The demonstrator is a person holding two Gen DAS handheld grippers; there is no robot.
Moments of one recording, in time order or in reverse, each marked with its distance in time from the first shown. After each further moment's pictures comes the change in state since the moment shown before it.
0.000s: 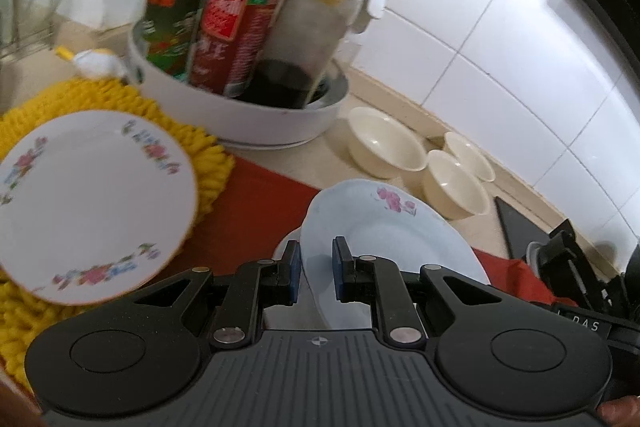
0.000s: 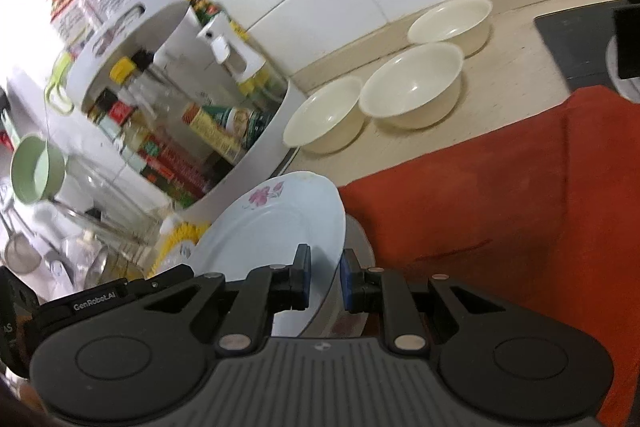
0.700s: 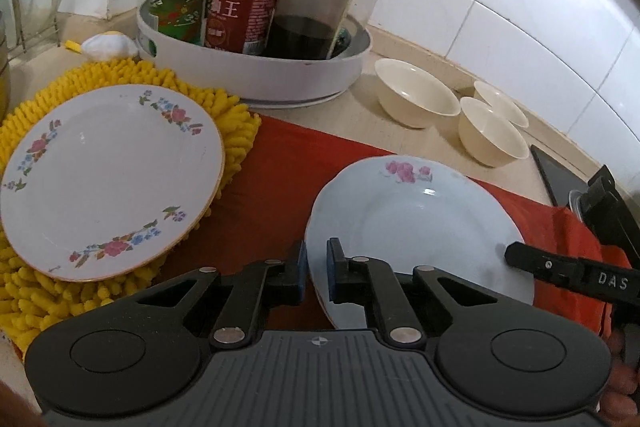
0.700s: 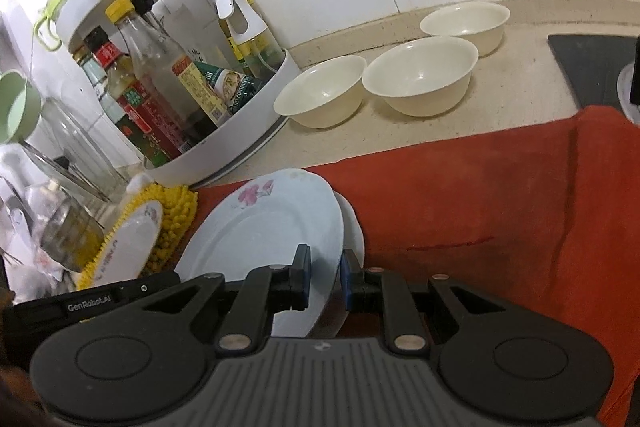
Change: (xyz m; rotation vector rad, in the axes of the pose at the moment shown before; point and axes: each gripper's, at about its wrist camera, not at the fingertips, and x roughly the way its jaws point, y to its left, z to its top) left arm 0.015 0.000 -0.022 0.111 0.067 0.091; right arm 0.016 0.013 -0.008 -0.147 0.021 -0.117
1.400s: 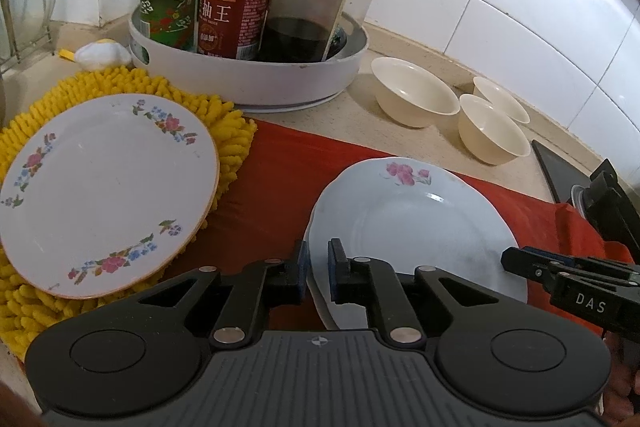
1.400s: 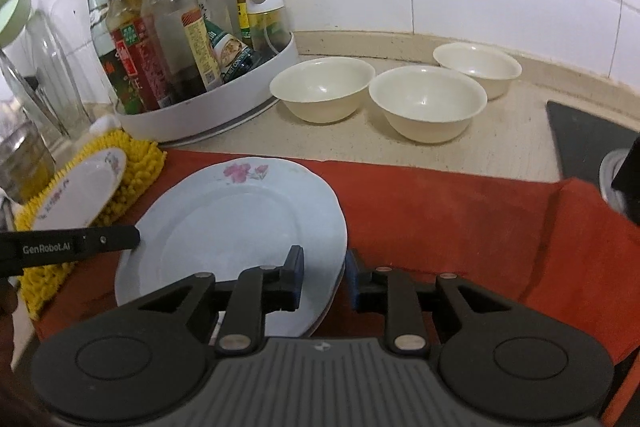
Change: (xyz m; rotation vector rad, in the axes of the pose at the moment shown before) left arm 0.004 -0.003 0.006 0.027 0.014 0.013; right arm 0.006 0.036 0.000 -0.260 0.029 -0.190
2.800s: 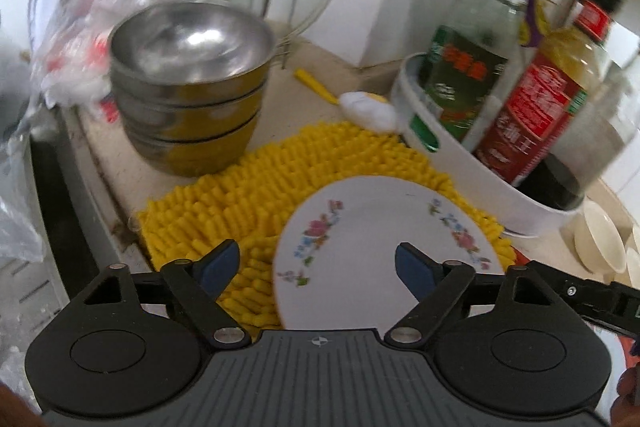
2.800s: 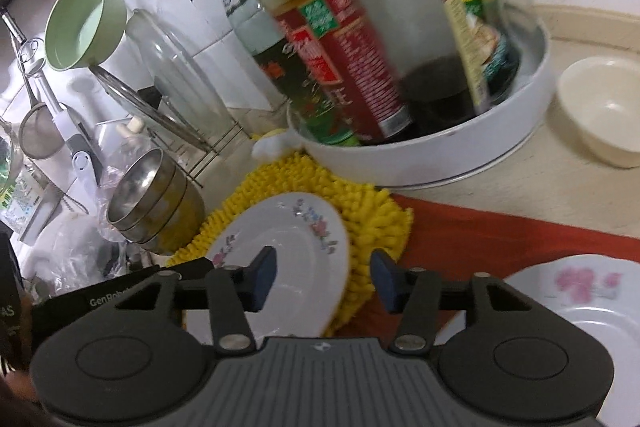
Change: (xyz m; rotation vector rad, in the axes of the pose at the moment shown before) left arm -0.039 0.159 0.030 -0.374 -0.111 0.343; right arm 0.103 0.139 0.071 0.047 0.103 0.510
